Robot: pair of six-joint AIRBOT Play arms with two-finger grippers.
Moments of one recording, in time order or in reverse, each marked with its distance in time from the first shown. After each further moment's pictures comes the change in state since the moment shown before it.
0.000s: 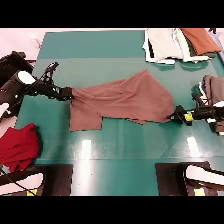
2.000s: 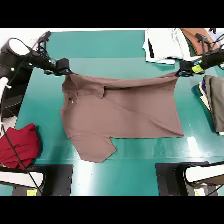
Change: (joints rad) left arm 0.000 -0.246 0.506 0.061 -0.093 -0.152; right arm 0.253 -0.294 0.995 -0.328 0.219 0.153
